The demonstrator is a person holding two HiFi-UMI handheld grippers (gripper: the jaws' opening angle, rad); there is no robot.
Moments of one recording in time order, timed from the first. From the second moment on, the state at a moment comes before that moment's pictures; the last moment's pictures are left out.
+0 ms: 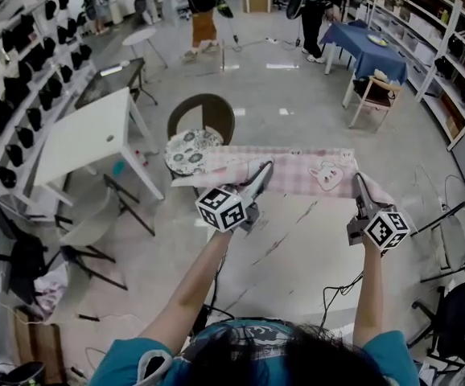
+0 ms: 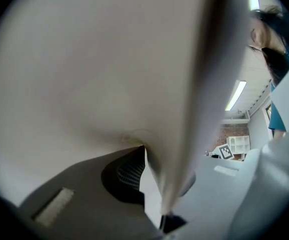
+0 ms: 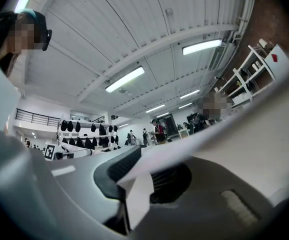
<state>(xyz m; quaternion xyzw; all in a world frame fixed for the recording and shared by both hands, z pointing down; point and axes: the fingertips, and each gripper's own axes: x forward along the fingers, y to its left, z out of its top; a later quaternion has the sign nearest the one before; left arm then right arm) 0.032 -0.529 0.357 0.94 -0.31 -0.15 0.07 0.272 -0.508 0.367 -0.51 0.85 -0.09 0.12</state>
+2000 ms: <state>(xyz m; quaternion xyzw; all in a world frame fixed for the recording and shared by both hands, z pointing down) 0.024 -0.227 0.716 0.73 -0.47 0.04 0.49 0.280 -0.235 0.688 -0.45 0.74 -0.50 -0.03</state>
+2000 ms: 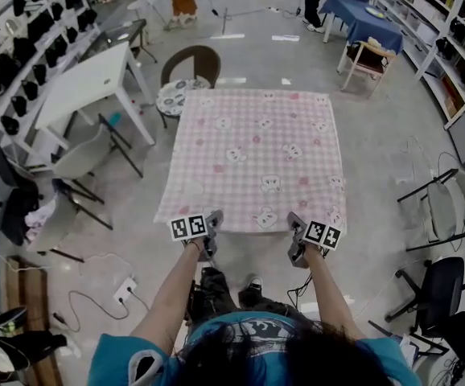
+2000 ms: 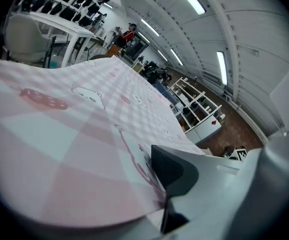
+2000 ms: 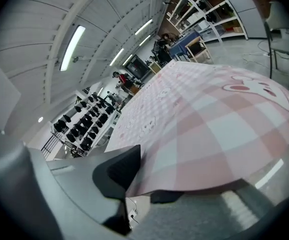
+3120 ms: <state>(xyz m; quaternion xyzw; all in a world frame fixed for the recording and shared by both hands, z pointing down) 0.027 -0.185 0.744 0.71 -0.51 0.09 0.47 0.296 -0.188 0.733 -0.46 0.70 -0.55 -0.02</state>
